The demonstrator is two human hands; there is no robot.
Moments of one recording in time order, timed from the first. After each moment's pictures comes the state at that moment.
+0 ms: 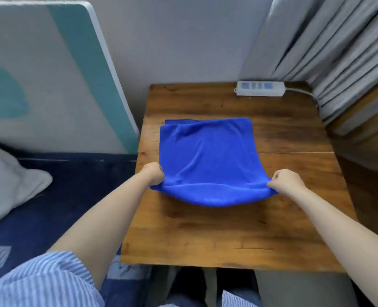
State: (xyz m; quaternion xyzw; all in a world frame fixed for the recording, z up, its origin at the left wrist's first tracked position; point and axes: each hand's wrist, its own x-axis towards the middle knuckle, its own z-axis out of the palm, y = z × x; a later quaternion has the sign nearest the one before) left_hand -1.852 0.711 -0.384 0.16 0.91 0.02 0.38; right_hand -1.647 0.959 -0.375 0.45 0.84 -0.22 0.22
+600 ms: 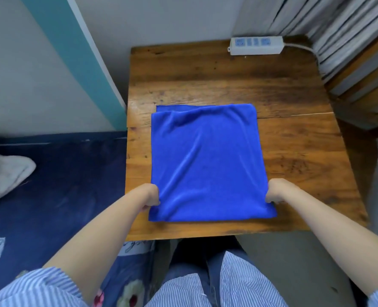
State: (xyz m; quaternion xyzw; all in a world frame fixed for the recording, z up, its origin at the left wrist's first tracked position) left_hand -1.796 0.656 -0.439 0.22 0.79 -0.18 0.54; right_hand -1.599 0.906 -0.427 0.40 0.77 -0.15 0.48
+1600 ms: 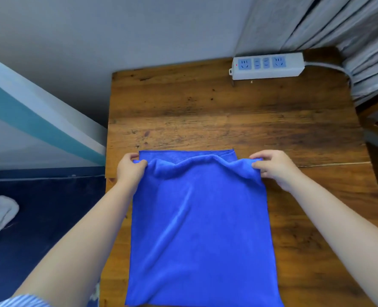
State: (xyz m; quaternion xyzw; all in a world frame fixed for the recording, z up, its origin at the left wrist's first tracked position) left_hand -1.936 0.798 -0.456 -0.12 0.89 0.34 0.27; right_hand -1.754 1.040 -0.438 0.49 0.65 -0.57 0.10
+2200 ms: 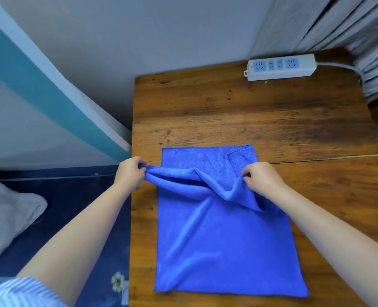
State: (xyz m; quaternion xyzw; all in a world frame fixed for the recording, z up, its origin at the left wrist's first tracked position) left_hand -1.955 0.737 -0.417 0.11 0.95 0.12 0.27; right_hand -1.768 0.963 -0.428 0.30 0.89 -0.24 0.24
